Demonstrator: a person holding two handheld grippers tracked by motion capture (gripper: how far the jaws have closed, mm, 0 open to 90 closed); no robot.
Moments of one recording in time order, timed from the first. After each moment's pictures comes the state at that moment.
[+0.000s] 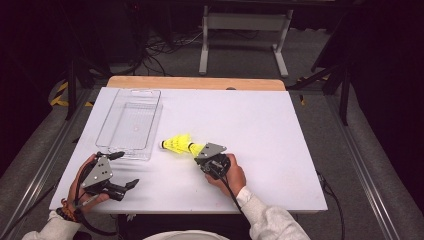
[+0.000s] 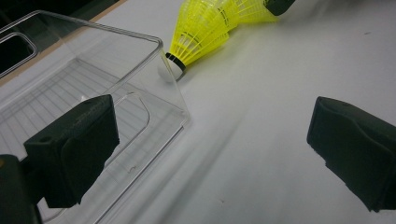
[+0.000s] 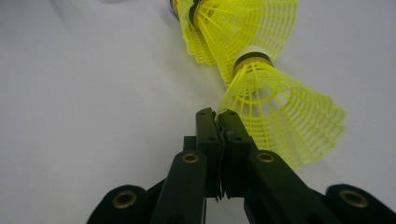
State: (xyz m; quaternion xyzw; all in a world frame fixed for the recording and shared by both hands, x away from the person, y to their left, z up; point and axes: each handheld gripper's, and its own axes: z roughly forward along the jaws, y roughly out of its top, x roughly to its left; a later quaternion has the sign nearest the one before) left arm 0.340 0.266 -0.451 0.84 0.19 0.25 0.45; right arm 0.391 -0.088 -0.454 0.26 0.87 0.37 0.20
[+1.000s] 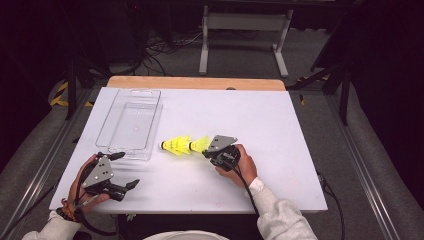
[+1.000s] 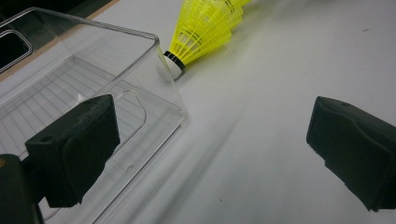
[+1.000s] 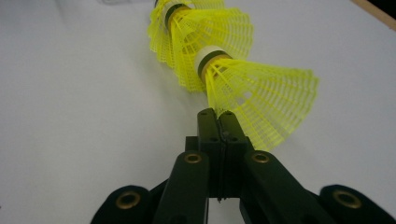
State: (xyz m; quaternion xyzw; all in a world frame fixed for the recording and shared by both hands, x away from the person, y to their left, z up) left arm 0.340 0.265 -0.452 0.84 0.19 0.24 0.45; right arm 0.412 -0.117 -0.437 0.20 0.88 0.37 0.20
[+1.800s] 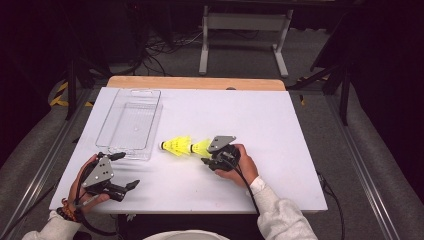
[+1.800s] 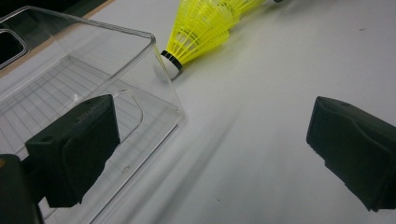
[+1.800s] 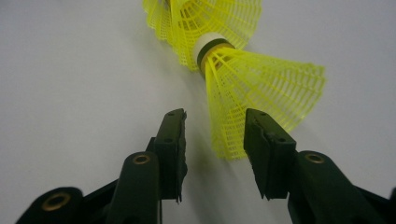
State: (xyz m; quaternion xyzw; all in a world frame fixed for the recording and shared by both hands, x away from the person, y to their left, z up) left arm 0.340 0.265 -0.453 0.84 0.19 0.24 0.45; right arm 0.415 -0.117 -0.444 0.21 0.89 0.36 0.17
